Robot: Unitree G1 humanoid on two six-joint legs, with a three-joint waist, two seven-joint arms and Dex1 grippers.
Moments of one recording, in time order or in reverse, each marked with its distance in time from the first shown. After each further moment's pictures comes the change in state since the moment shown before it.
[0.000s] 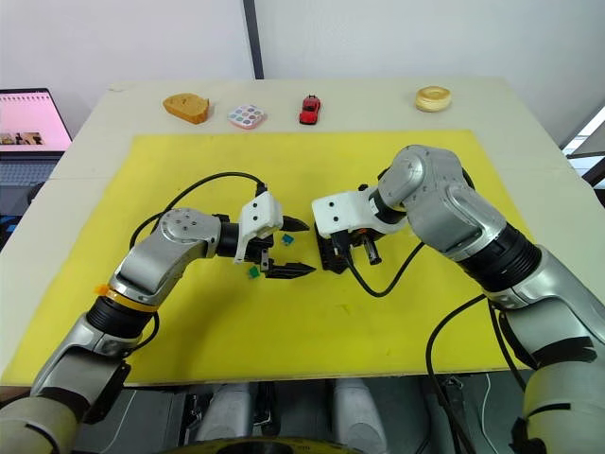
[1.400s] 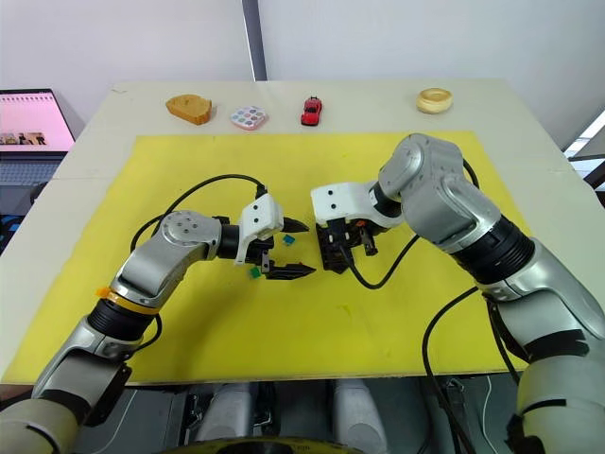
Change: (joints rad) left arm 0.014 -0.008 0.001 0.000 0.012 -0.004 0.014; right arm -0.045 0.028 -0.019 0.017 0.001 0.133 0.079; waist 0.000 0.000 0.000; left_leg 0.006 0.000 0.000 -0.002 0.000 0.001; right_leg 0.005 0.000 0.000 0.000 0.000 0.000
